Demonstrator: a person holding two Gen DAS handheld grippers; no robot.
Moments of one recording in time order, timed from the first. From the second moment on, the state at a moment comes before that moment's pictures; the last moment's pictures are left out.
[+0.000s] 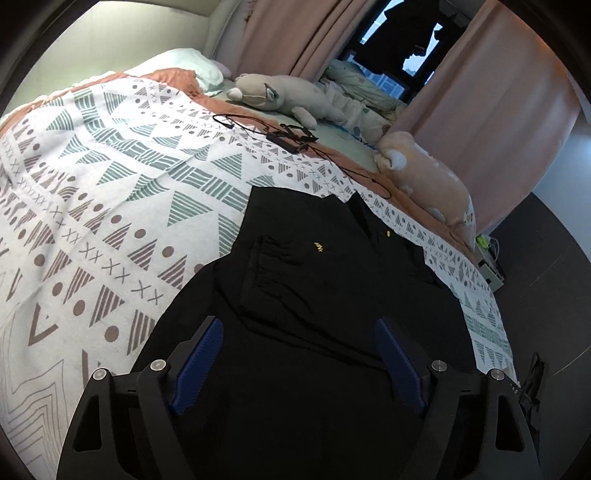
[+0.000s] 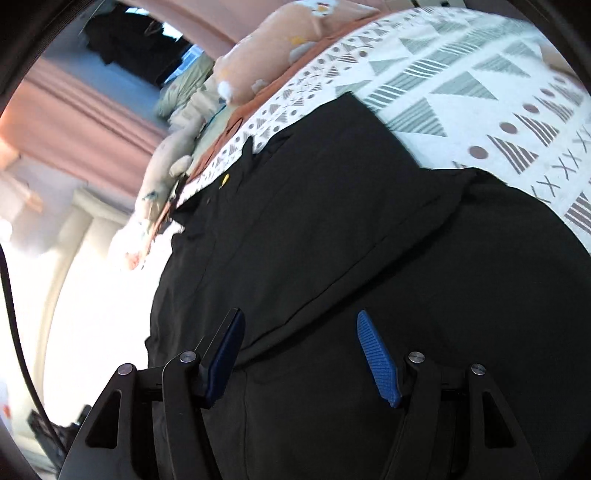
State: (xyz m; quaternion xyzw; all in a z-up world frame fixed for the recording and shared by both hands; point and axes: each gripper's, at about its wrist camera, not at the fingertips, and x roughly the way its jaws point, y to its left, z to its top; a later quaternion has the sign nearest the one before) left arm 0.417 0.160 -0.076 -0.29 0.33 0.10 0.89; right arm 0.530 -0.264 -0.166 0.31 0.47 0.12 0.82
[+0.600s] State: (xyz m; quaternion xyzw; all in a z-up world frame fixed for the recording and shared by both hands) left arm 0.536 0.150 -0.170 -0.12 0.50 0.14 0.85; right arm 0.575 -0.318 -0.208 0.40 0.45 0.07 0.80
